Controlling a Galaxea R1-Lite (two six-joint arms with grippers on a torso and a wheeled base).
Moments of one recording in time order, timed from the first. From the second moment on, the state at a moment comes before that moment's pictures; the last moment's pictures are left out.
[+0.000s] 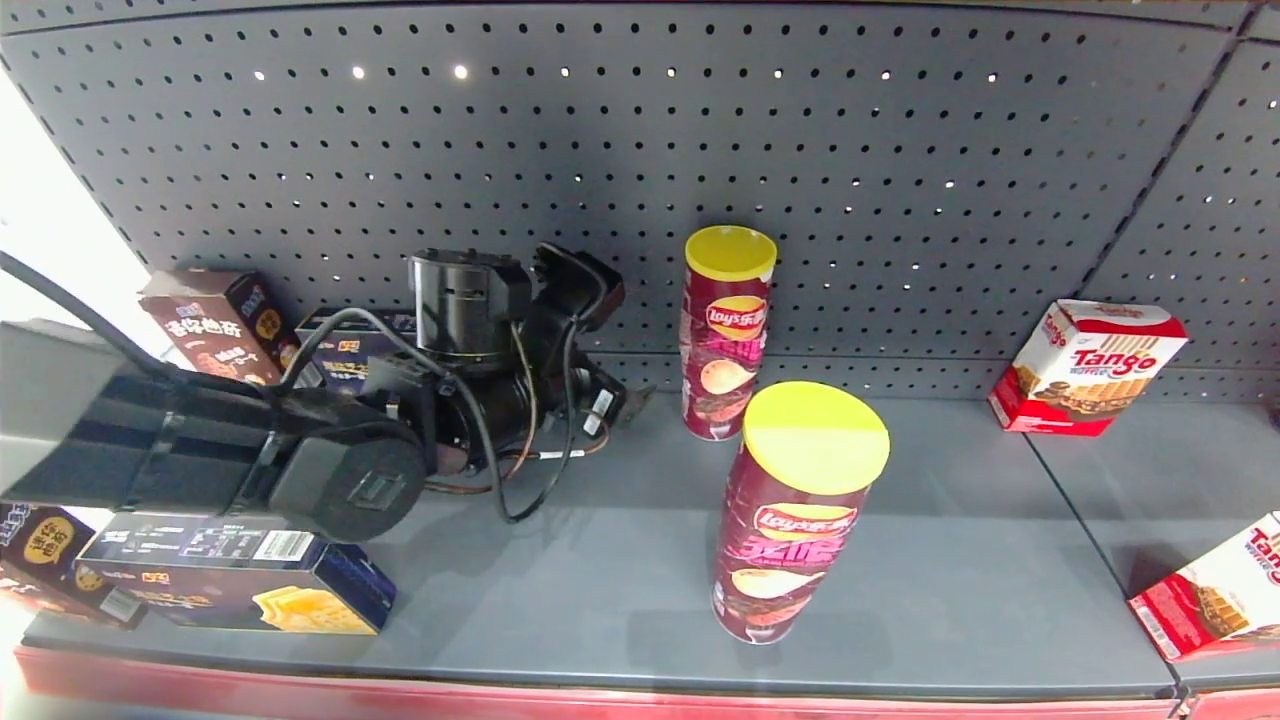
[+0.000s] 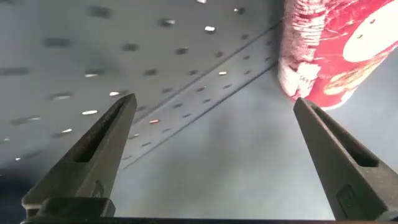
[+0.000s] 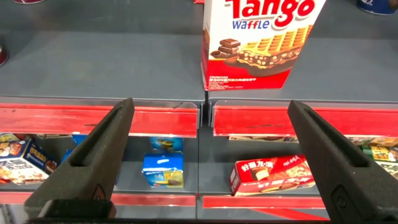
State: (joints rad) left arm -0.52 1.92 -1.12 -0.57 0.09 0.35; right arm 0.00 0.01 0.00 0.00 -0.03 -0.01
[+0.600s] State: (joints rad) left arm -0.55 1.69 -0.89 -0.77 0.29 0.40; right arm 0.00 0.01 0.00 0.00 -0.02 -0.02
